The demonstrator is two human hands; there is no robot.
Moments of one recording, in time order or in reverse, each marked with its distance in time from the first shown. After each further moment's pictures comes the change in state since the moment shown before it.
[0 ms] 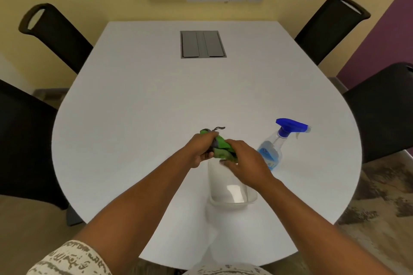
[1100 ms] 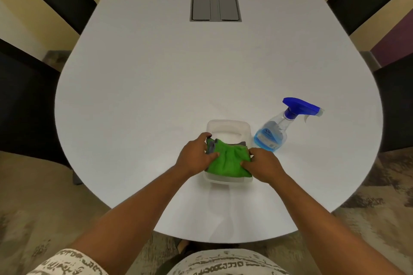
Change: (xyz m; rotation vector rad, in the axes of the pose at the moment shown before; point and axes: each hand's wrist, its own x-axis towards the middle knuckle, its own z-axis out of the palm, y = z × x) left_hand 0.016 -0.107 0.010 0.727 0.171 0.332; right_hand -0.023 0.077 0.014 -0.068 -0.365 0.417
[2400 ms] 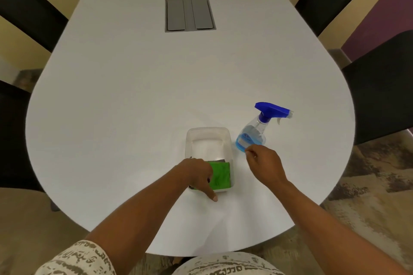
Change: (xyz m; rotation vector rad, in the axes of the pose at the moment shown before) left_hand 0.028 0.041 0.029 0.858 -0.684 0.167; right_hand 0.000 0.051 -0.017 0.119 0.401 -0.076
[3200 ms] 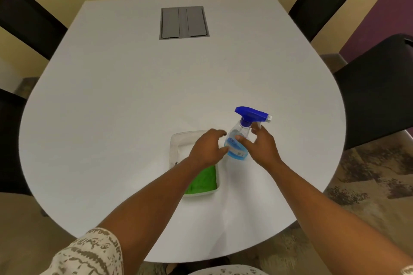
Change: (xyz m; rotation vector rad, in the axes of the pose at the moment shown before) left_hand 0.031 0.066 -0.054 -0.566 0.689 -0.032; right_hand 0.045 0.012 -0.045 0.449 0.004 0.051
